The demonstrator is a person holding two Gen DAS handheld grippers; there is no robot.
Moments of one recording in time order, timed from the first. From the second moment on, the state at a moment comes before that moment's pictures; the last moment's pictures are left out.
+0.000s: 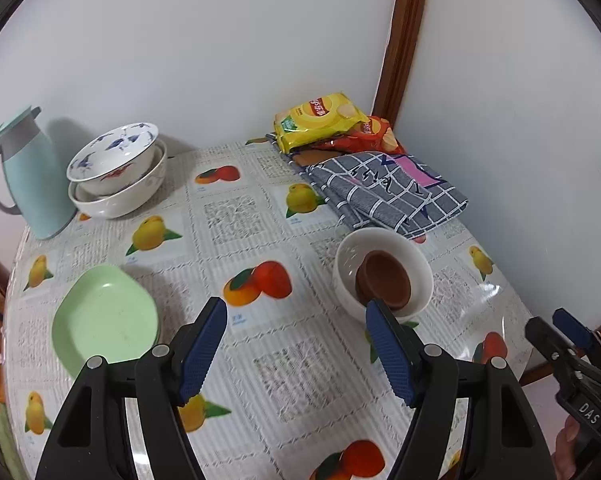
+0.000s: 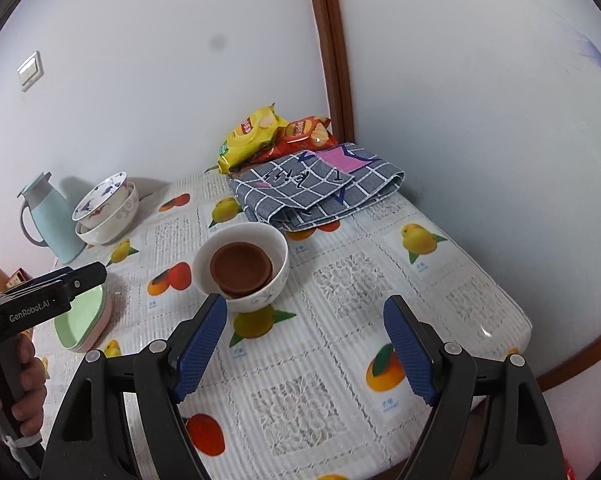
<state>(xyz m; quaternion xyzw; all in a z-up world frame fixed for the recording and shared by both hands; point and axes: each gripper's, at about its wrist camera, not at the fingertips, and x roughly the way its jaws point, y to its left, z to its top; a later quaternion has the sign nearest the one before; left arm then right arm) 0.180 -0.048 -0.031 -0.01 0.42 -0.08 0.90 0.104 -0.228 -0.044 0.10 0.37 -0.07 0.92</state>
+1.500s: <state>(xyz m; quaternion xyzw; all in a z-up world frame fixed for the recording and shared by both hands) 0.296 -0.092 -0.129 0.00 0.54 -0.11 0.83 0.251 -0.246 -0.140 0.10 0.48 -0.07 0.87</state>
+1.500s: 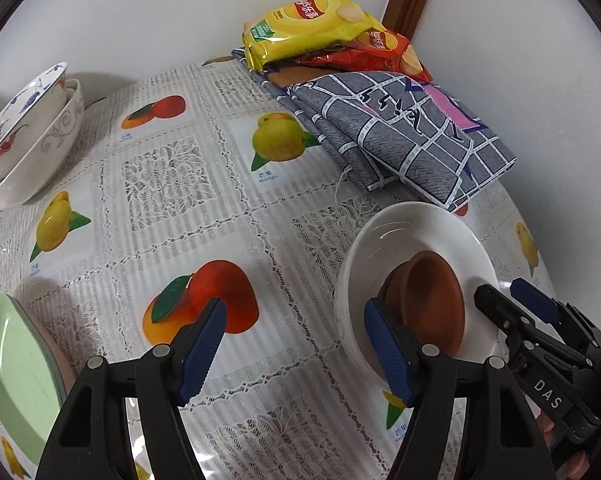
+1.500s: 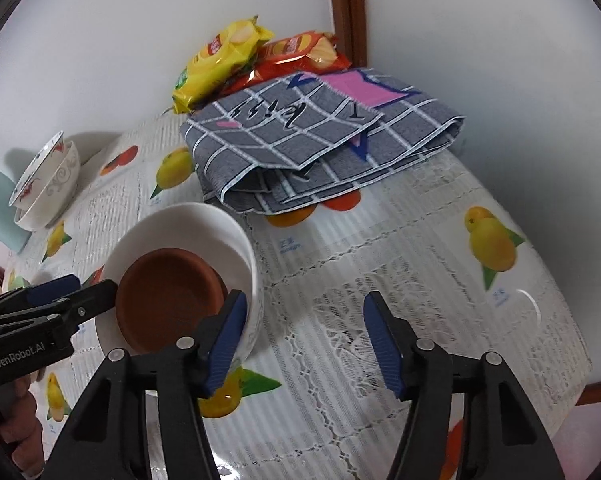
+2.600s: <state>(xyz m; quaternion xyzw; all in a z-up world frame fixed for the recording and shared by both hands) 0.300 -0.114 -0.151 0.00 0.54 -0.16 0.83 0.268 -0.235 -0.160 0.11 0.47 -0.03 0.87</state>
